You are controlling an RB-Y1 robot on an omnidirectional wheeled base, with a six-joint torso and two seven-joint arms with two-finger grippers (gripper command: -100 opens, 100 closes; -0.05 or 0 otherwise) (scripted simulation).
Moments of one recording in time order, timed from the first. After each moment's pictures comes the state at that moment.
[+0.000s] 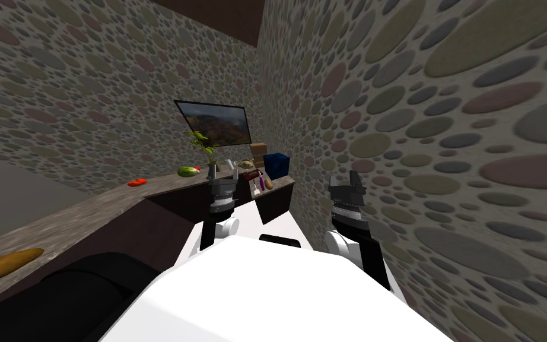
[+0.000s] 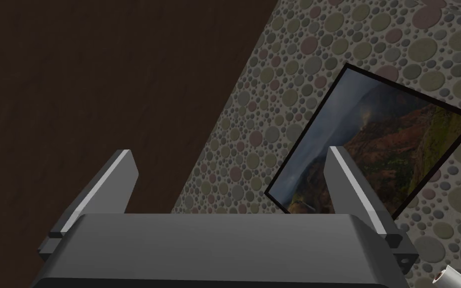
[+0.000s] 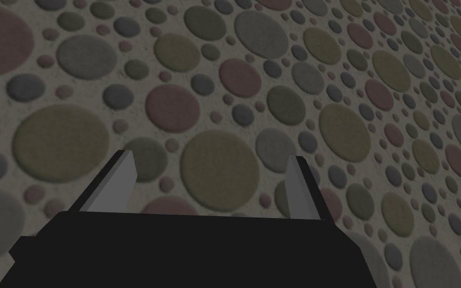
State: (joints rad) left arm 0.49 0.04 0.00 -2.38 0.11 -0.51 0.16; right arm 0.48 -0.02 0.04 -2.36 -0.08 -0.38 -0.04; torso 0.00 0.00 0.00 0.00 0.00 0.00
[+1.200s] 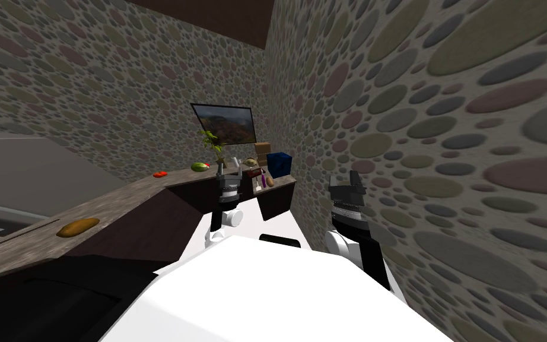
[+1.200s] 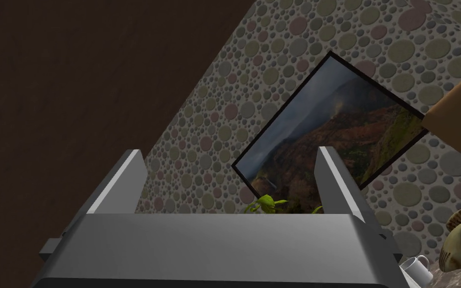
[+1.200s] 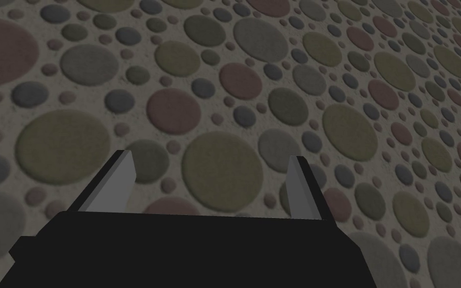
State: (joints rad) left arm 0.32 0.13 0.00 -2.22 0.41 -0.50 0.12; right arm 0.48 -0.02 0.04 -2.36 -0.08 -0.38 -0.04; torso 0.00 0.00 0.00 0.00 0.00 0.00
